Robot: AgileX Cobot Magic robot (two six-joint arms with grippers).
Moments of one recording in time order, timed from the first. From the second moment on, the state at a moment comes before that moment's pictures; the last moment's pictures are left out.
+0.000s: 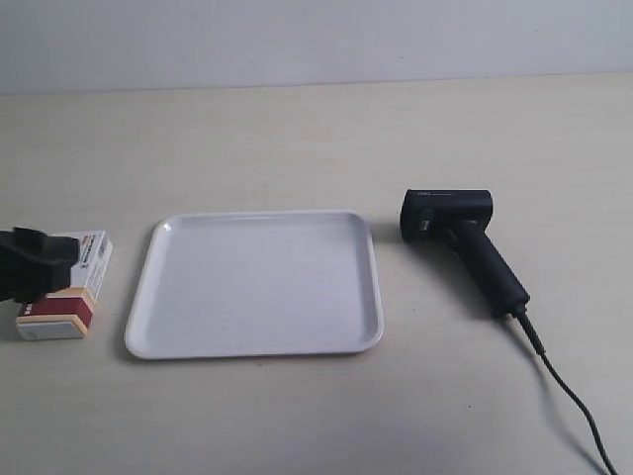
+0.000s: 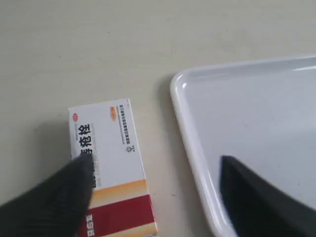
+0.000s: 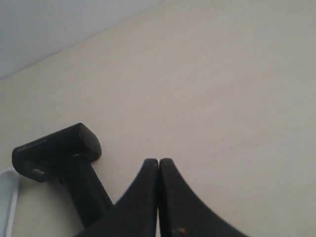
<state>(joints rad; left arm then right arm) -0.28 1.20 -0.33 0.29 -0.08 -0.37 0.07 0.69 -0.14 0.37 0.08 0.03</state>
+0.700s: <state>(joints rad) -0.11 1.68 -0.38 0.35 -0.39 -0.28 0.32 0.73 -0.15 0.37 -0.04 0.03</state>
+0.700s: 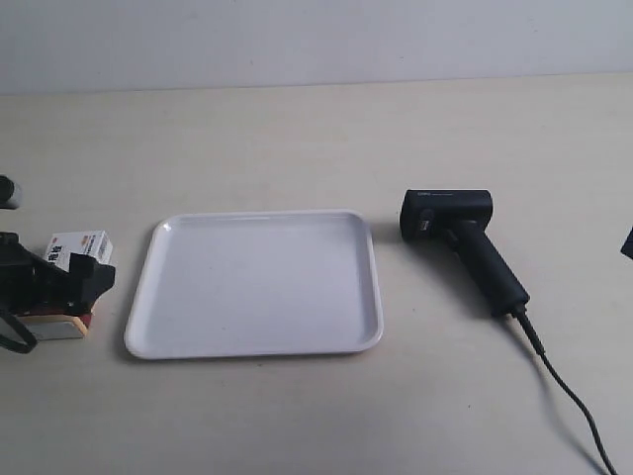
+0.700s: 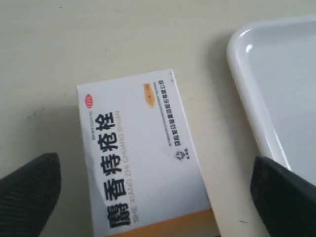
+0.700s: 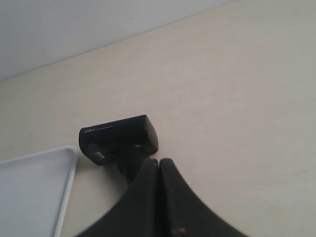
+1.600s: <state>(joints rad) -0.11 1.61 -0.75 1.32 -0.51 -0.80 0.32 0.96 -0.36 0.37 0.03 -0.01</state>
